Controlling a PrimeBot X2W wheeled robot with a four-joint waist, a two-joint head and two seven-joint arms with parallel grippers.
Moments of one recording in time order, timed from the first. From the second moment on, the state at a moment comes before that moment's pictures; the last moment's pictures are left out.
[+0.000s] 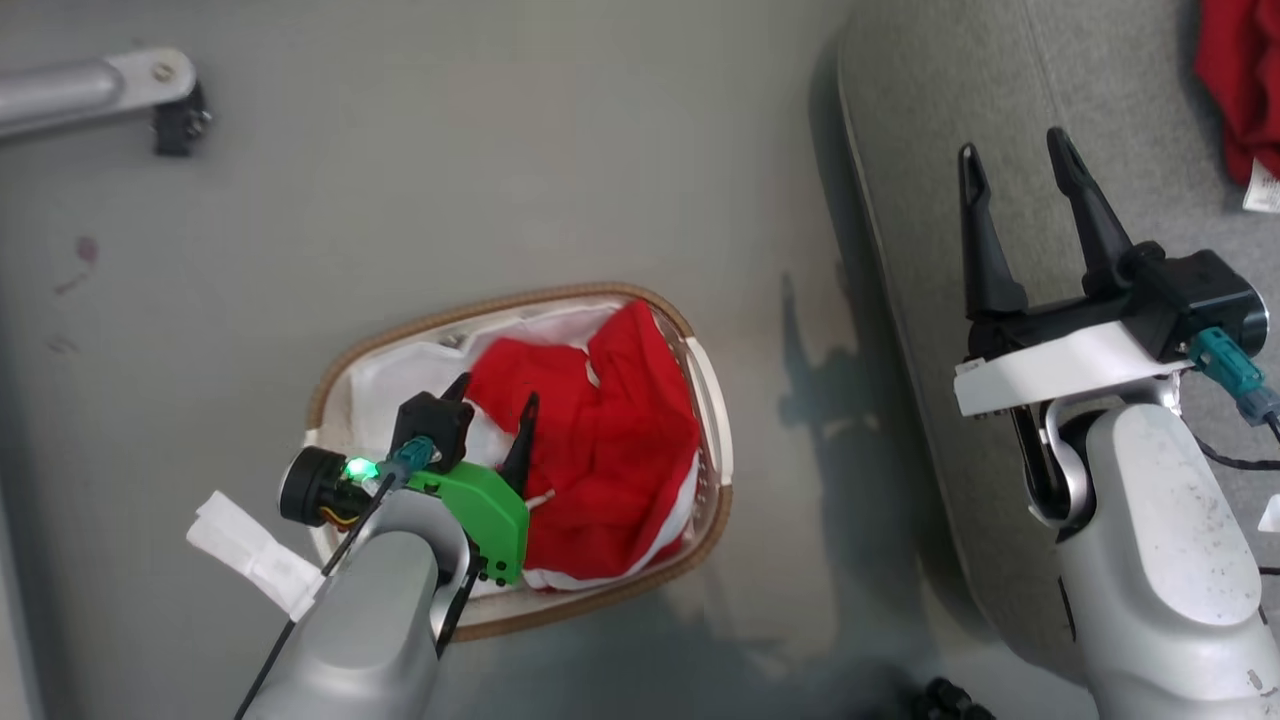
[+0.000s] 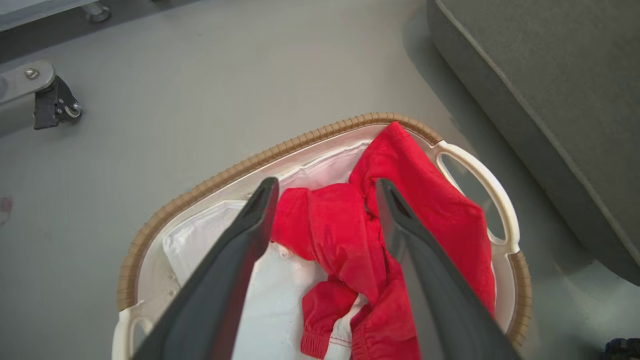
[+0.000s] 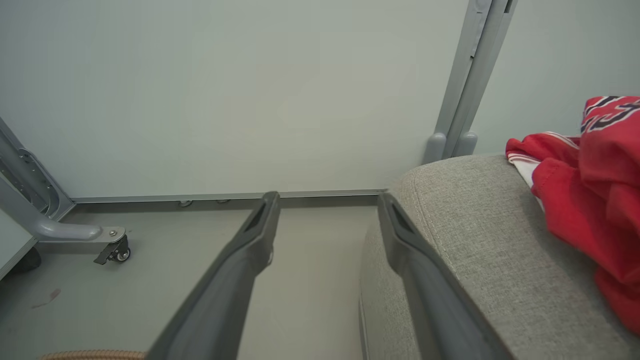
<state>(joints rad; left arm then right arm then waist) -0.58 0.05 -0.46 0.93 -0.24 -0.12 -0.26 -0.47 -0.05 0.01 0.18 0.13 0.13 -0.26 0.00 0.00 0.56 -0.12</state>
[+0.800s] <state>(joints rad) -0.82 0.09 -0.53 1.25 -0.24 -0.08 -0.24 -0.57 -0.05 0.07 0.09 0.21 0.13 -0.26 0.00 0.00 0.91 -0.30</state>
